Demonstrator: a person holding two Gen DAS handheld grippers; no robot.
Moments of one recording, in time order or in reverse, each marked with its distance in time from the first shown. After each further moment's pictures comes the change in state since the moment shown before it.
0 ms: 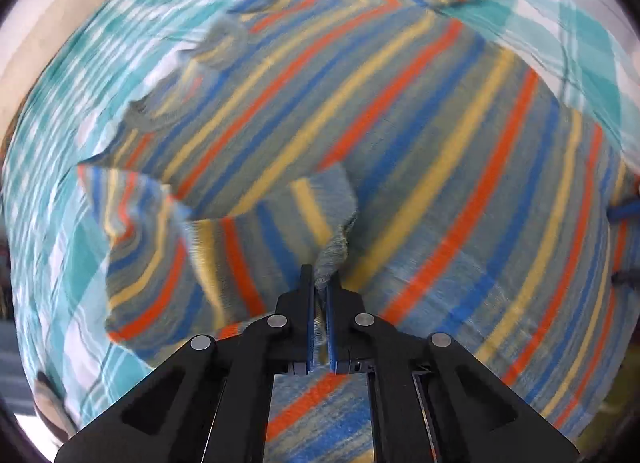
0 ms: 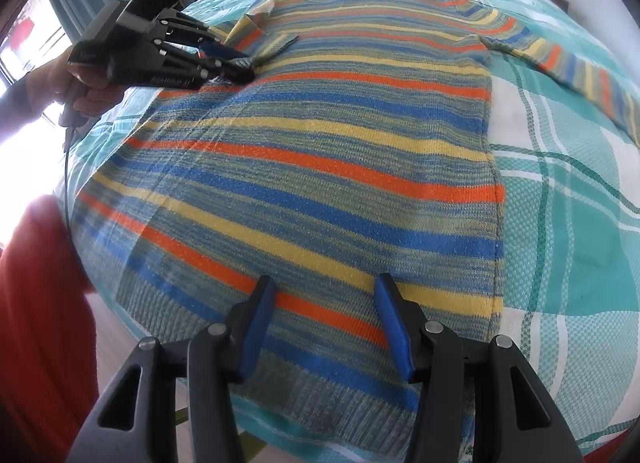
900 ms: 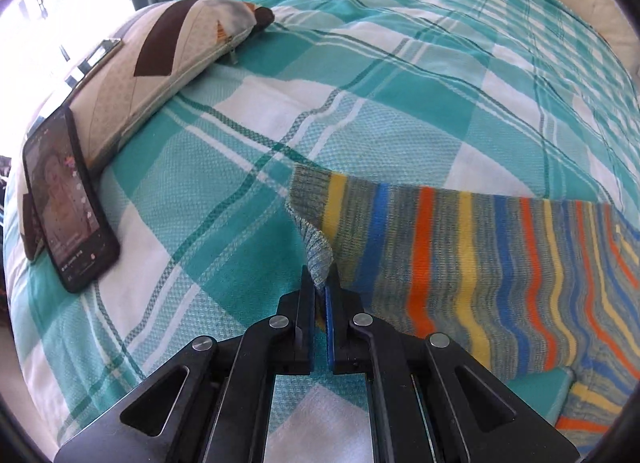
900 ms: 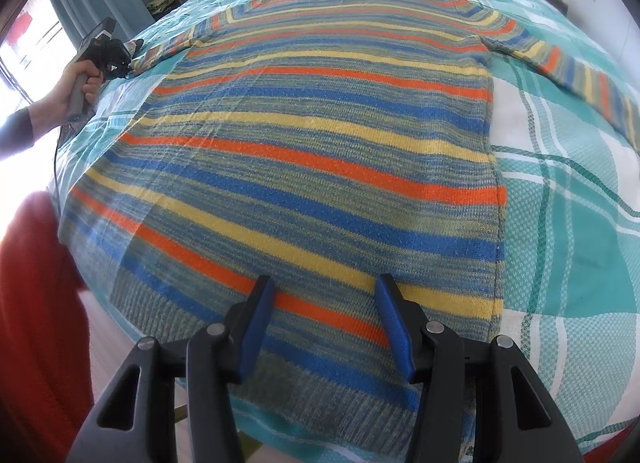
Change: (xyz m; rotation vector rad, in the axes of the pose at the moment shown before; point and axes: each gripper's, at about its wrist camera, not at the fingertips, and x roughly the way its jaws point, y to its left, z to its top) left arm -0.003 0.274 -0.230 -1.332 0.086 0.424; right arm 0.005 0.005 0.002 -0.009 0.007 -0.026
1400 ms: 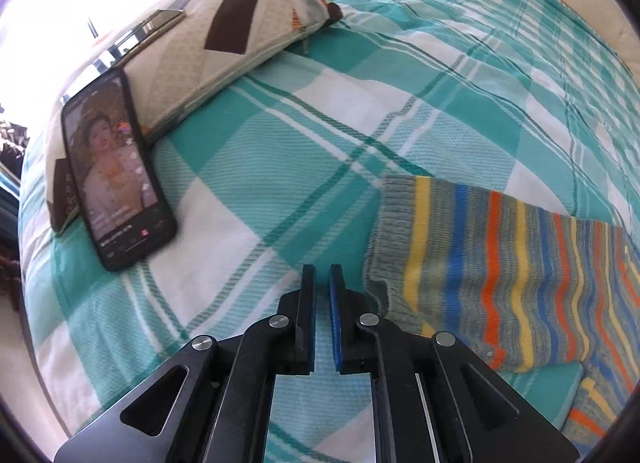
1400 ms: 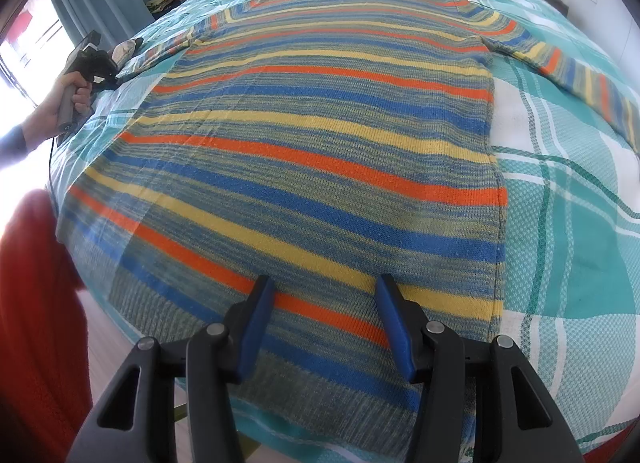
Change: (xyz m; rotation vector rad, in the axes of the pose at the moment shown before) left arm -0.015 0.055 -0.004 -0.106 0.015 0.039; right arm 0.002 0.001 0.001 -0.004 0.001 -0.002
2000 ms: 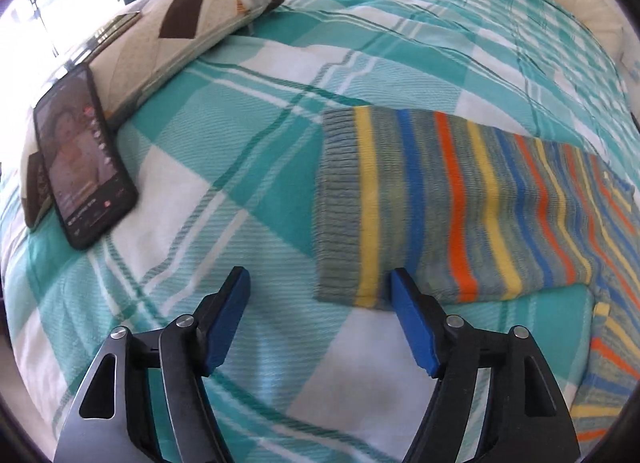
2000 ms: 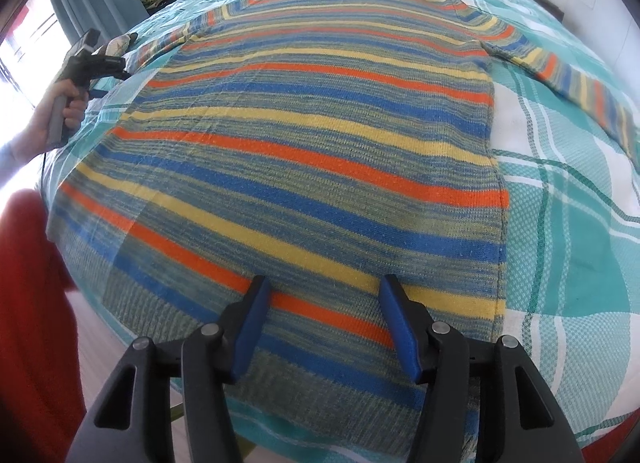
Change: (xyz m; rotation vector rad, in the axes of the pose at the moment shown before) left arm 0.002 -0.011 -0.044 0.151 -0.013 -0.090; right arm 0.003 0.007 0.000 -0.012 -0.002 -0.048
